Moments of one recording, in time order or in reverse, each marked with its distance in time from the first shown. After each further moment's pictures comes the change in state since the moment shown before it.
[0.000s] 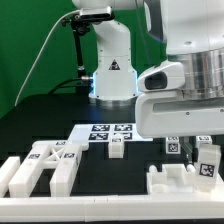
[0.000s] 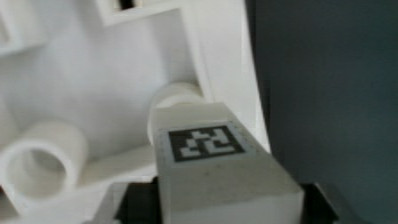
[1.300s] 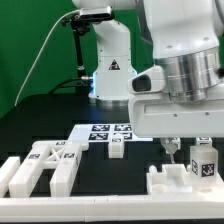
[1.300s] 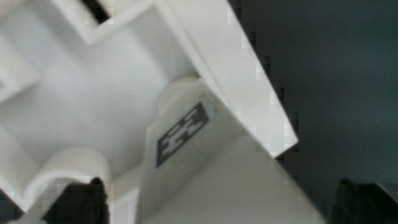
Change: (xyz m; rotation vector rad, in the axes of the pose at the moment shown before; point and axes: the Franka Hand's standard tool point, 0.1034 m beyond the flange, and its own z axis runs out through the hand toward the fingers) arm 0.001 0.004 0.000 0.021 0.014 -0.049
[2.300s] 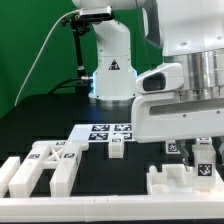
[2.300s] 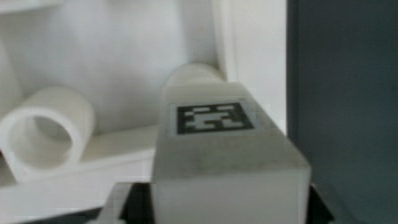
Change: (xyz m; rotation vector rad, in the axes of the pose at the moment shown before) arm 0.002 0.003 0.004 -0.024 0.051 -0.080
